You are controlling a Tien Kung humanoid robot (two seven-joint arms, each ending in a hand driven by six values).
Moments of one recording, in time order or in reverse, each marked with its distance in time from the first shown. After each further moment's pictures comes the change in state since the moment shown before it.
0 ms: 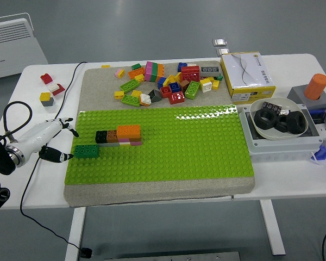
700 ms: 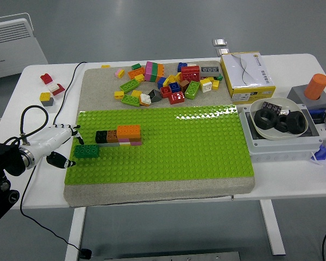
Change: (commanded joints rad) left arm -0.025 -0.023 0.027 0.014 0.041 -0.063 0.009; right arm 0.005 -0.006 0.002 0.000 -0.008 0.000 -0.002
